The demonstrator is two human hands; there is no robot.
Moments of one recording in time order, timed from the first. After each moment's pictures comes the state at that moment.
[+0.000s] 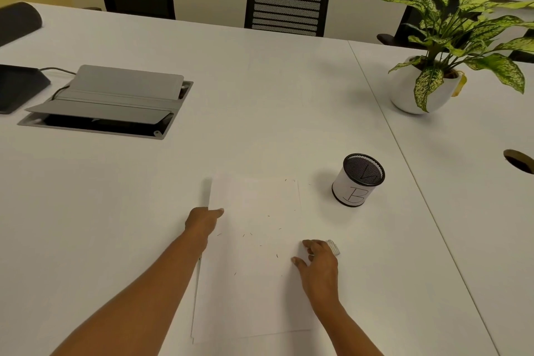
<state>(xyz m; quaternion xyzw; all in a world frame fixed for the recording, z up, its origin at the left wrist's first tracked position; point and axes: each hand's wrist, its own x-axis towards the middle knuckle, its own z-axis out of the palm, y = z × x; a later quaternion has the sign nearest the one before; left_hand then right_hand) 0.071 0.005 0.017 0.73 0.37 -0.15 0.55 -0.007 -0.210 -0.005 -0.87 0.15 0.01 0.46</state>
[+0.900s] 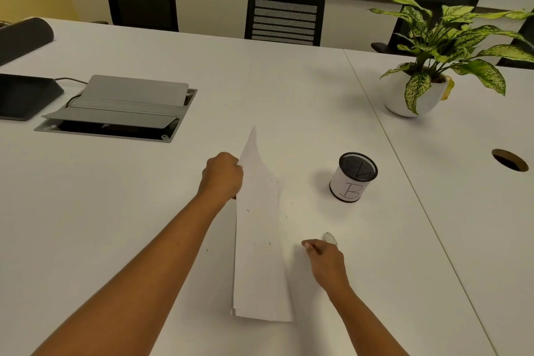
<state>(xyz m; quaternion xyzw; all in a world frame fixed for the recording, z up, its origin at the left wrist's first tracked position) 0.058 -0.022 0.141 0.90 0.13 0.00 0.42 -0.018 -0.225 0.018 -0.86 0.17 0.08 0.47</state>
